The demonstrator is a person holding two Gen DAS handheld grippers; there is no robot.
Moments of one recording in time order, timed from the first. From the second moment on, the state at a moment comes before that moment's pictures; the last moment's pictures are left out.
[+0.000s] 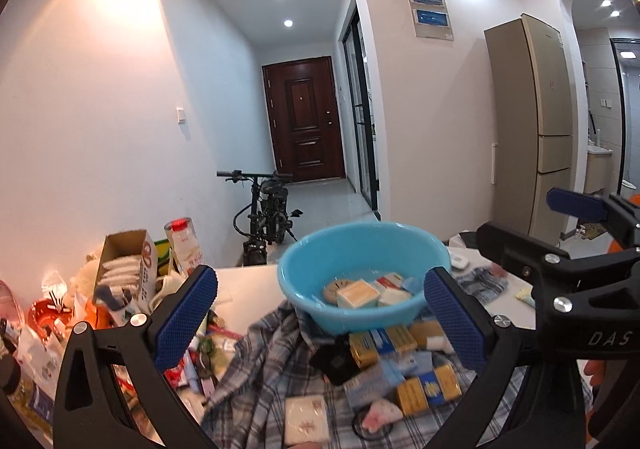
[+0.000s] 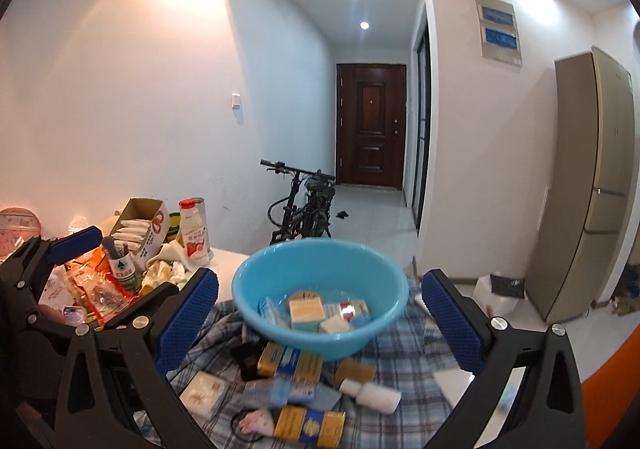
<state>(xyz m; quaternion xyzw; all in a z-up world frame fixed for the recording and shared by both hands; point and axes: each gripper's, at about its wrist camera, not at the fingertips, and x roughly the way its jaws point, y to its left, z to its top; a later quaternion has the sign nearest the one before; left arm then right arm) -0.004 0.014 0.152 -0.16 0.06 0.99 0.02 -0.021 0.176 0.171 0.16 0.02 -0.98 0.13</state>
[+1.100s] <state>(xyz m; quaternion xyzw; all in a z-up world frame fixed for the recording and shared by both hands) -0.024 0.001 -0.026 -0.26 0.03 0.97 -0.01 -0.046 0.187 -0.021 0.27 0.01 -0.96 0.07</state>
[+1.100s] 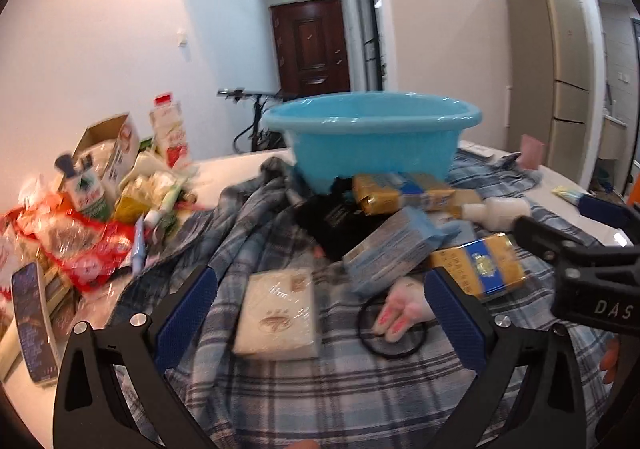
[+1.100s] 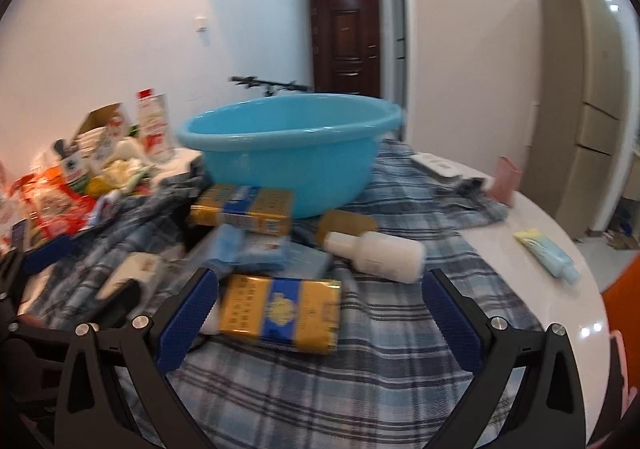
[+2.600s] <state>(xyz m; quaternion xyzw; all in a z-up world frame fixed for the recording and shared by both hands) -0.020 -0.008 -0.024 -0.25 0.01 0.97 -0.01 -0.034 0.189 -0.025 0.26 0.01 -0.96 0.10</state>
